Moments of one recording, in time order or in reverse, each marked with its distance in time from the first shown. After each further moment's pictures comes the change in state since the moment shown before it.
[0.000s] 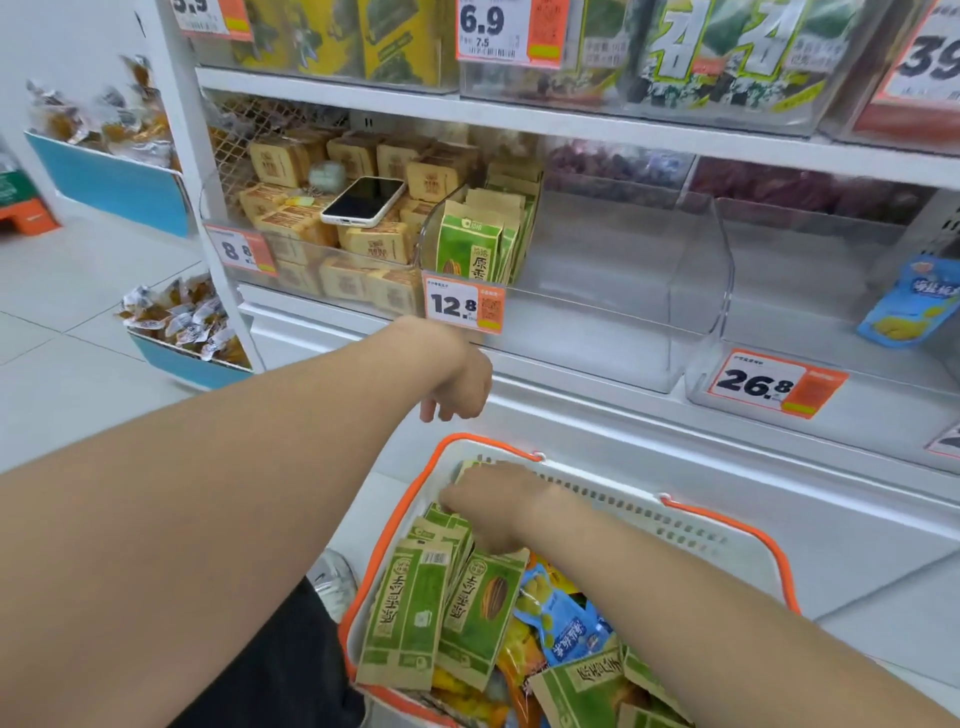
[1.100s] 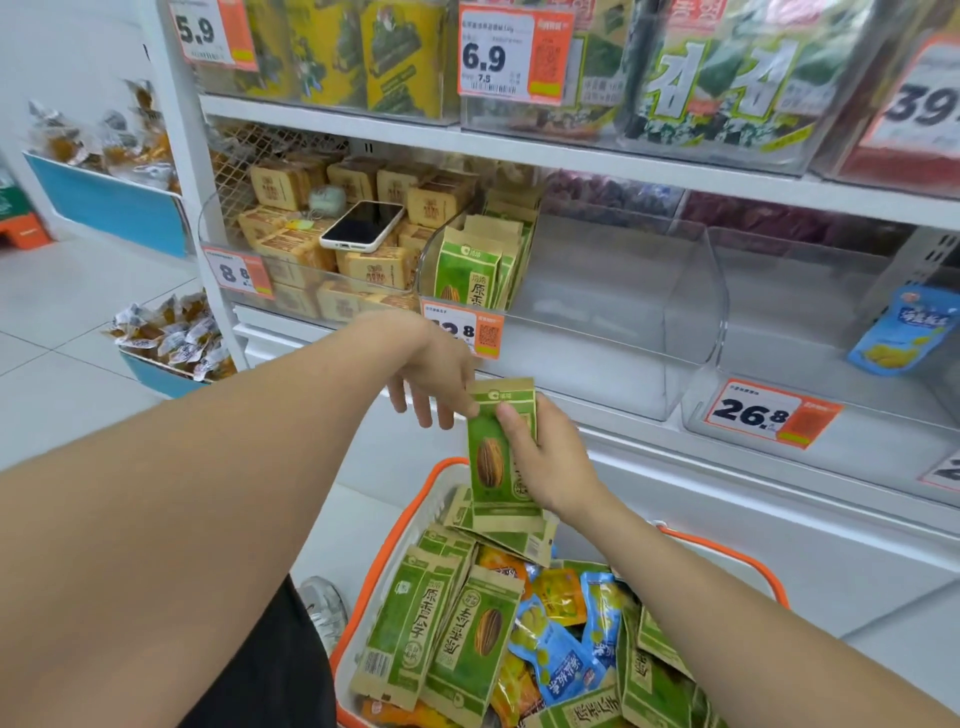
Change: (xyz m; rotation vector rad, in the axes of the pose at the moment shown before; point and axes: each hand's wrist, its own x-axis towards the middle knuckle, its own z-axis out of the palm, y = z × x) left_hand 0.000 -0.039 -0.022 -0.419 -0.021 0.055; right_hand -0.024 0.050 -0.021 0.983 0.933 0.308
